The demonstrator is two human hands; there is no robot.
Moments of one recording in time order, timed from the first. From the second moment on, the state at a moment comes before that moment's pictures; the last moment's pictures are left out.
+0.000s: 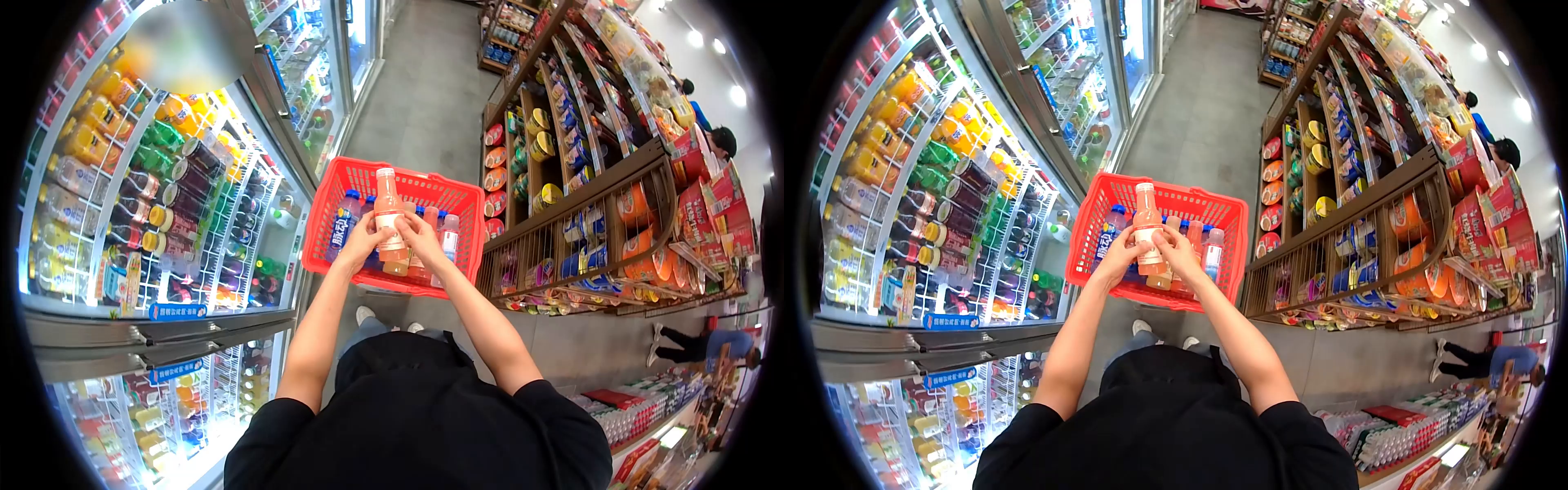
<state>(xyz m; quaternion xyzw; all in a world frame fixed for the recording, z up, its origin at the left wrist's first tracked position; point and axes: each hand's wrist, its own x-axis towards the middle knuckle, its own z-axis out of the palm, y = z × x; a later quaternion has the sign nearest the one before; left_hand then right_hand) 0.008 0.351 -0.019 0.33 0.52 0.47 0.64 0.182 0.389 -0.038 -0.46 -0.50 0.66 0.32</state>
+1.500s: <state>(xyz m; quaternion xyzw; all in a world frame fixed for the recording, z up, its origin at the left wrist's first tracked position) -0.045 0.011 0.091 0.22 0.54 0.76 0.27 0.018 0.191 0.087 0.02 -0.64 0.76 0.06</state>
